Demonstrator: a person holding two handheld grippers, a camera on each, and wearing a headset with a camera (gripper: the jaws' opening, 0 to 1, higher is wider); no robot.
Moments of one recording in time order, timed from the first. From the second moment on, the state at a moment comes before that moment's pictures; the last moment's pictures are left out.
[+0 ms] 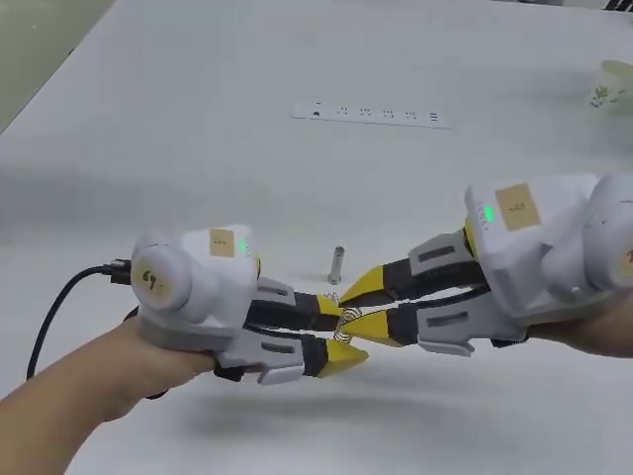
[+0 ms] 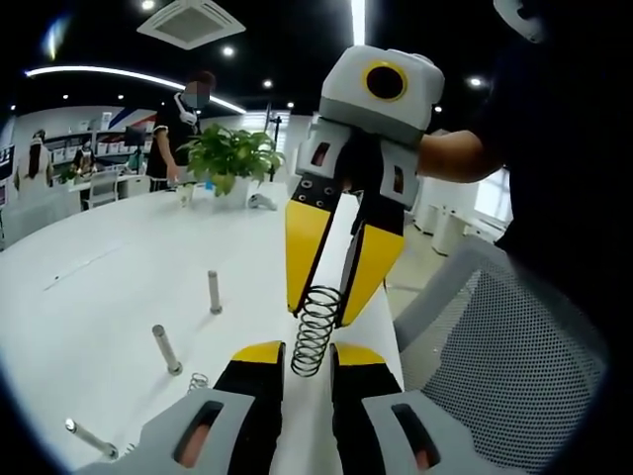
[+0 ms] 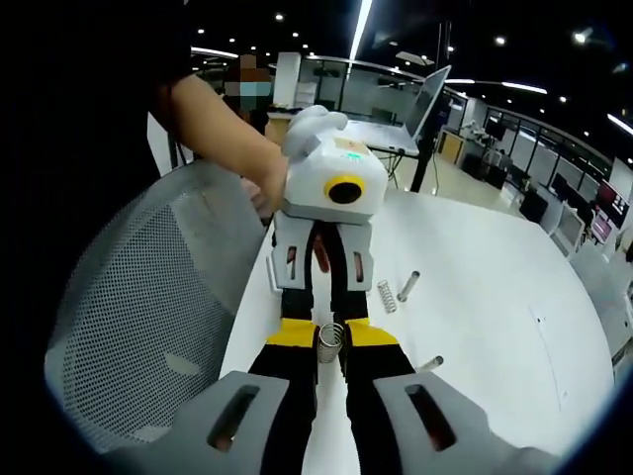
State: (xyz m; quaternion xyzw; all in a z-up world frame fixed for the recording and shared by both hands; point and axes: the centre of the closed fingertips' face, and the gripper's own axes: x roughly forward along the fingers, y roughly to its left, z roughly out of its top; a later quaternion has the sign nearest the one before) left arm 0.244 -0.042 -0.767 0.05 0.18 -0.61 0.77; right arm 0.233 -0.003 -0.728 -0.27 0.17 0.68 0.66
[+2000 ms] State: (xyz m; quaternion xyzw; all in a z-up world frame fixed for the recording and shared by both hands) left arm 0.277 0.079 -0.769 0.01 0.22 -0.44 0.87; right arm 0.265 -0.025 -0.734 -0.32 0.17 0.64 0.68
